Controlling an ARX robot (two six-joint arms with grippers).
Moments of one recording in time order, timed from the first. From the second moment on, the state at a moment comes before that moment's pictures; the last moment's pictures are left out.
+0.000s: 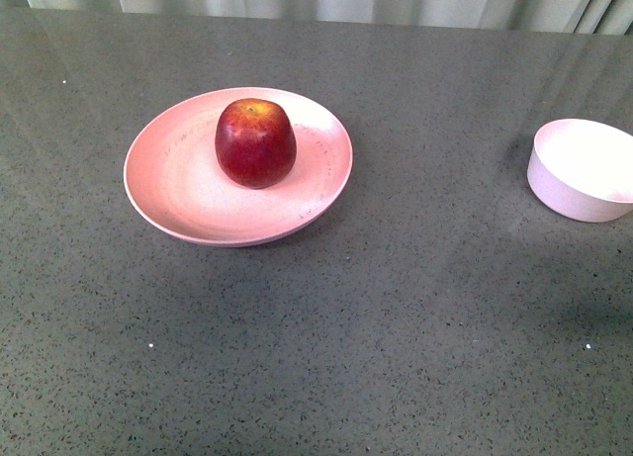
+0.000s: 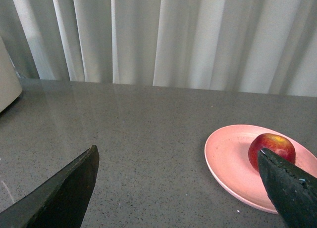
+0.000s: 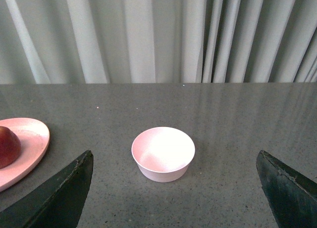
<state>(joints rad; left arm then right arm) 0.00 0.02 0.02 0.00 0.00 -0.01 0.00 0.01 0.02 0.00 0.00 0.00</state>
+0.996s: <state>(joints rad) 0.00 0.02 0.02 0.00 0.00 -0.01 -0.05 0.24 0.13 -0.21 -0.13 0.10</state>
